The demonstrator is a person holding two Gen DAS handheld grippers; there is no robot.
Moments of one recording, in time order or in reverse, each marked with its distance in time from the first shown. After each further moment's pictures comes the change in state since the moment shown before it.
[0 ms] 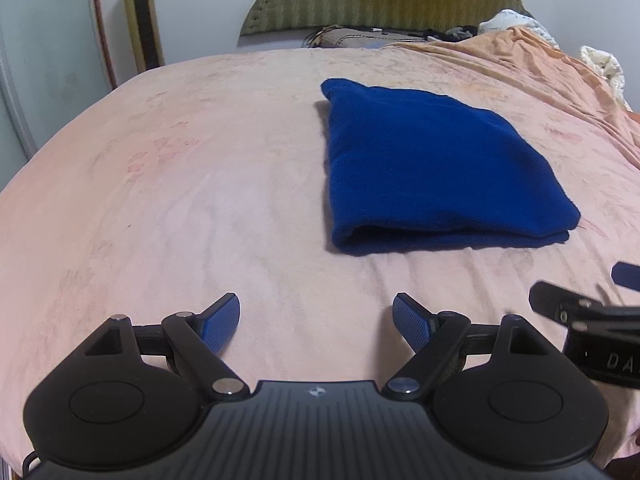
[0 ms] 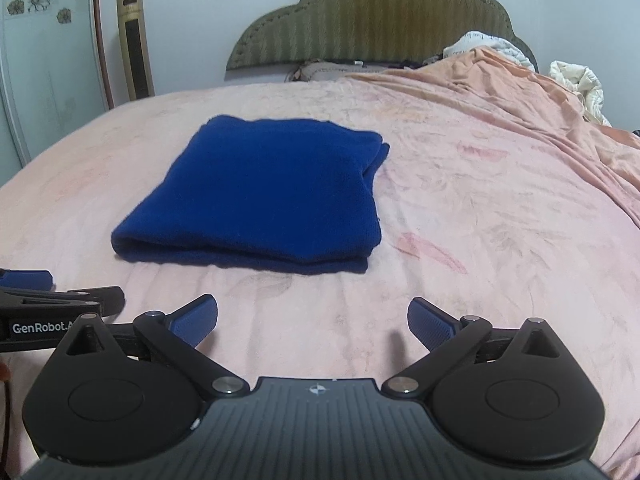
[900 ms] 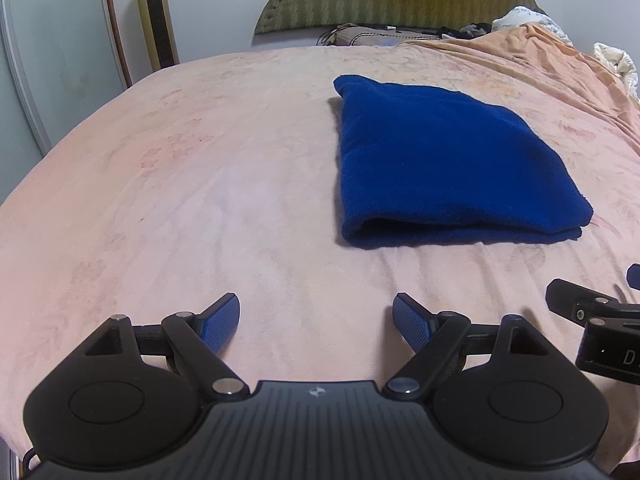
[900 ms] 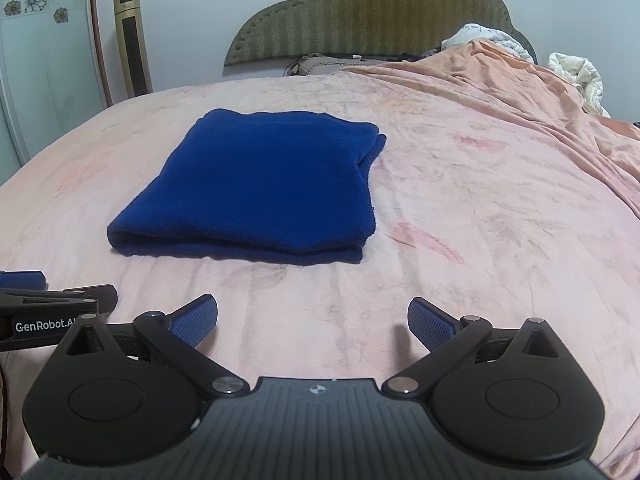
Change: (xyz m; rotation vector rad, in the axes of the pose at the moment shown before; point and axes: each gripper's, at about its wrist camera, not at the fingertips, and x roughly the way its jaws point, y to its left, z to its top) left arm 0.000 -0.006 -0.004 -0.004 0.004 0.054; right arm 0.000 -0.009 -0.003 0.013 0.017 0.010
